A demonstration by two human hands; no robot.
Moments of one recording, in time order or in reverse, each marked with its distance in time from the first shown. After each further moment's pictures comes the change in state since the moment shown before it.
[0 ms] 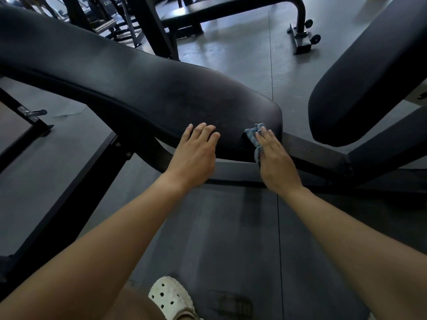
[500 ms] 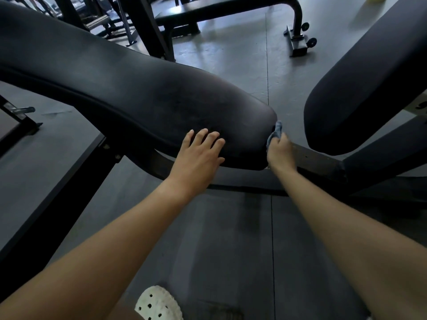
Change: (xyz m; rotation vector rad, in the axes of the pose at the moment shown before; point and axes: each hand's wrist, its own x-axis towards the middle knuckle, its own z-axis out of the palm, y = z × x) left_hand 0.017 0.018 0.014 0.031 -0.041 0.018; right_hand 0.062 0.027 -0.004 0.378 0.079 0.835
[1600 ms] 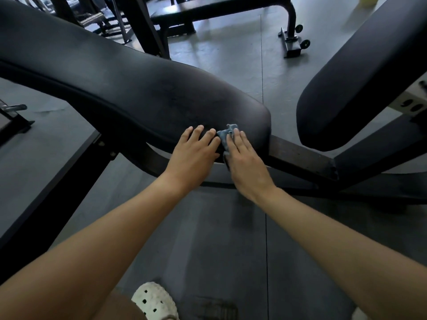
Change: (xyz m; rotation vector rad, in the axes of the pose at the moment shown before) left_hand 0.001 0.001 0.002 0.117 0.042 0.055; right_hand -0.078 0.003 0.024 -0.655 -0.059 -0.957
